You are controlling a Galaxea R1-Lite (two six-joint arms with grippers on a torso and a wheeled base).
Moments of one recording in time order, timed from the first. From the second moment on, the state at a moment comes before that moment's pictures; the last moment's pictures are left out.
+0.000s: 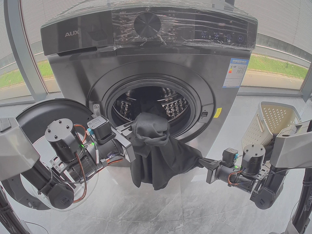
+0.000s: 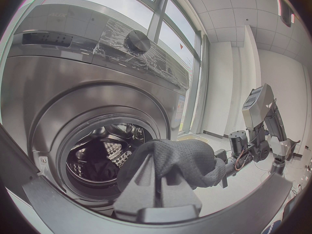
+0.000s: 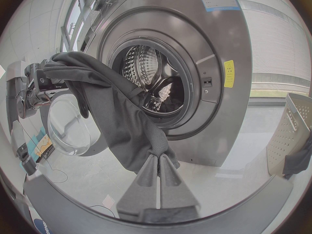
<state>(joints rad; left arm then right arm) -0.55 1.91 -0.51 -1.55 -0.25 0.01 0.51 2.17 -0.36 -1.55 0.11 0.14</state>
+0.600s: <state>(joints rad) -0.60 1.90 -0.57 -1.55 -0.24 -0.01 0.51 2.42 -0.54 -1.55 0.11 0.14</state>
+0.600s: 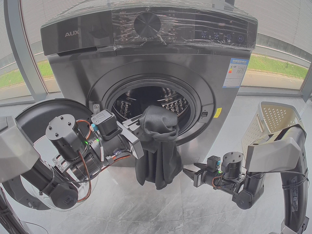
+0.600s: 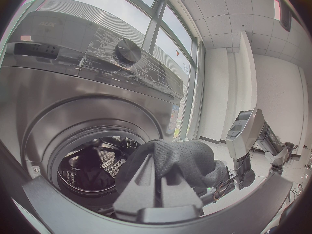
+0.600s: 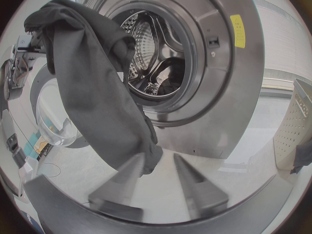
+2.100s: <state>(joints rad) -0.61 1.91 -0.52 -1.55 -0.24 0.00 0.57 2.43 -0.78 -1.55 0.36 0.14</state>
